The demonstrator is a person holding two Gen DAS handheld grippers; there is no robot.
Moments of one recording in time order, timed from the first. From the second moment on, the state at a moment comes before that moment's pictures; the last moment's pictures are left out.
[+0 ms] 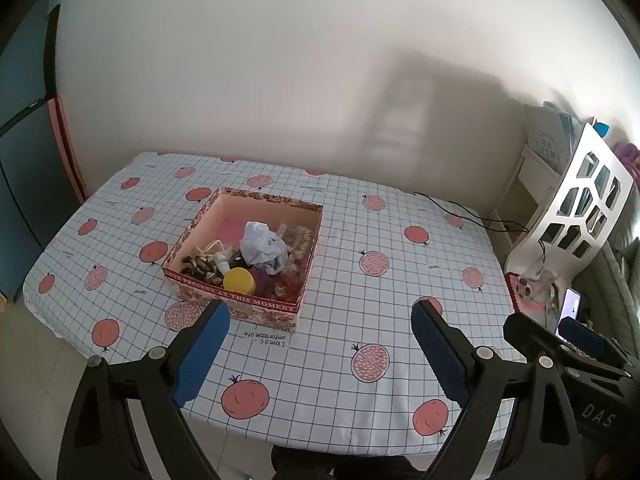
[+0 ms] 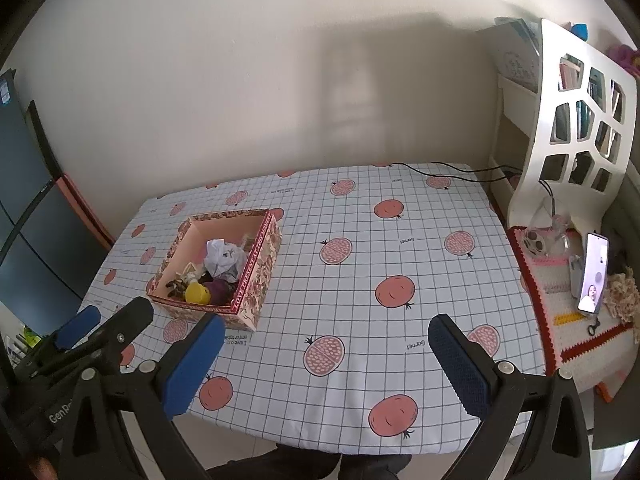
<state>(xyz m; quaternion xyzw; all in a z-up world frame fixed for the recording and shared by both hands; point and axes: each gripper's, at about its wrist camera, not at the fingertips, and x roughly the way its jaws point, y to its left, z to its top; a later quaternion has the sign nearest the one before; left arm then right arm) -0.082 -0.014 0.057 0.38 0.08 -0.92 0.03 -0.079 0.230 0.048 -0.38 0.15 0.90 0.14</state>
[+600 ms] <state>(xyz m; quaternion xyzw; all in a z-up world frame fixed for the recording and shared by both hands) -0.086 -0.018 0.054 0.38 0.09 -0.92 0.04 -0.086 0.228 0.044 -0.39 0.15 0.90 0.14</state>
